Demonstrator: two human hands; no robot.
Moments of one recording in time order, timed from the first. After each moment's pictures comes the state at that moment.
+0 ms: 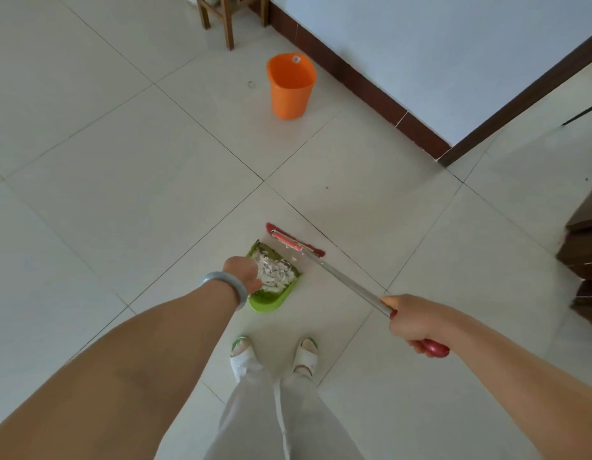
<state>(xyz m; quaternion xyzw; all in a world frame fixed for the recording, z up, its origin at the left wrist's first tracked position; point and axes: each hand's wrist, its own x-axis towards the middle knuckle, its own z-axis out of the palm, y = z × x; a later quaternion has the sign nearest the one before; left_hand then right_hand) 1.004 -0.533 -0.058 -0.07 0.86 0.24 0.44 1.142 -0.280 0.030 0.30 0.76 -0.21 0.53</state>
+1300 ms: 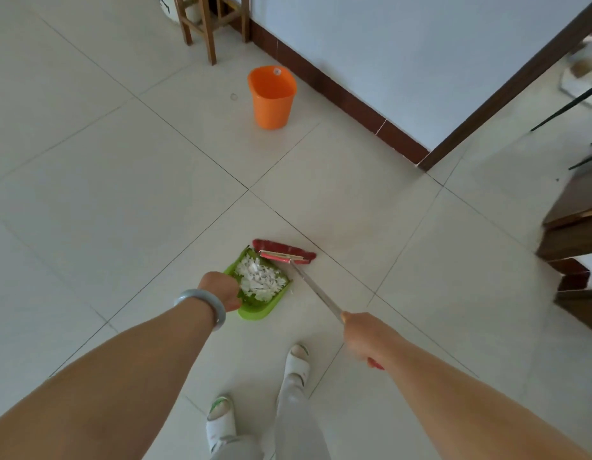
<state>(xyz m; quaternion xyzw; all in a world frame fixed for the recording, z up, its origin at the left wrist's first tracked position) 1.033 -0.537 -0.086 0.06 0.87 0.11 0.47 1.169 -0.327 -0.029 0.27 0.80 -0.09 0.52</state>
